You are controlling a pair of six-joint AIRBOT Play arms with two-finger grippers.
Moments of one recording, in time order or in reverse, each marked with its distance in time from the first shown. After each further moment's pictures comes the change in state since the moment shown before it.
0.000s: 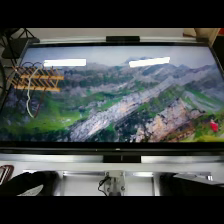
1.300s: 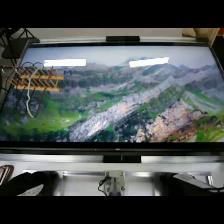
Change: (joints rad) left arm 0.031 0.008 0.000 0.026 0.003 0.014; right arm 0.011 0.183 0.001 -0.491 0.660 0.250
